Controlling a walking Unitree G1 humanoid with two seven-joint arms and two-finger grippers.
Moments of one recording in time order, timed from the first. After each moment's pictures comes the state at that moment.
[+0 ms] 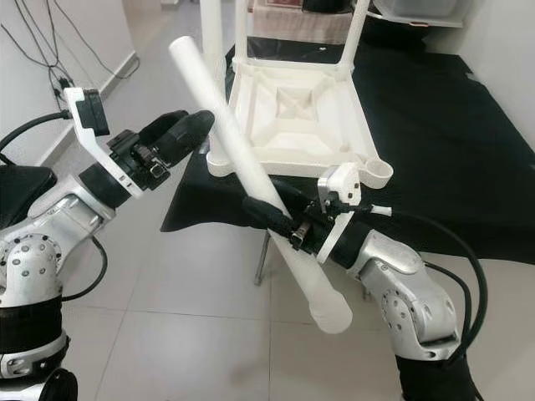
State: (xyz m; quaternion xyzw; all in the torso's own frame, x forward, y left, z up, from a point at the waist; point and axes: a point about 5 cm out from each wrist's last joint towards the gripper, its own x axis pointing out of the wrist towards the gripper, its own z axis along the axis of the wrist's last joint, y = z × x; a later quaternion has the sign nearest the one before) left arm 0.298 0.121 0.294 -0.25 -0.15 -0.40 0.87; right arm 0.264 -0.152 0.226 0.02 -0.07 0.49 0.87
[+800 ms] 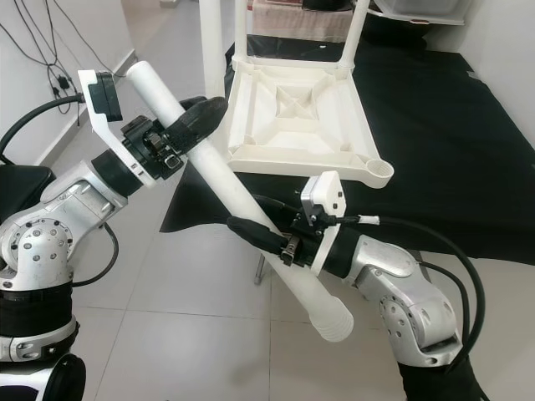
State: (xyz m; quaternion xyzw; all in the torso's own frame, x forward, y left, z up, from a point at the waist) left arm 0.299 0.108 0.305 -0.24 -0.16 -0.44 0.85; right arm 0.258 -0.147 0.225 0.00 -0.05 0.51 0.86
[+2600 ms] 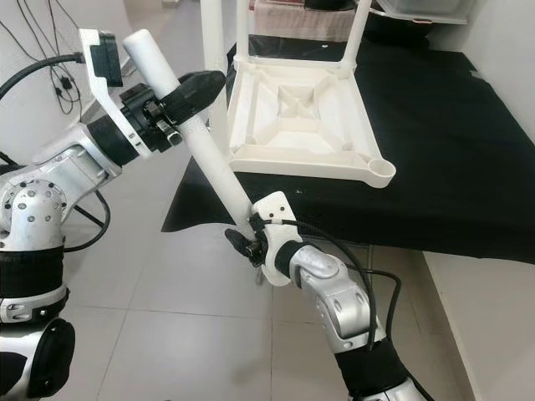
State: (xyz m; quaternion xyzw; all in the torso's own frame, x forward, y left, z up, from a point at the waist) left arm 0.312 0.103 0.335 -0.18 -0.17 -0.49 0.83; right arm 0.302 -0.107 0.158 -0.06 0.09 0.31 0.94
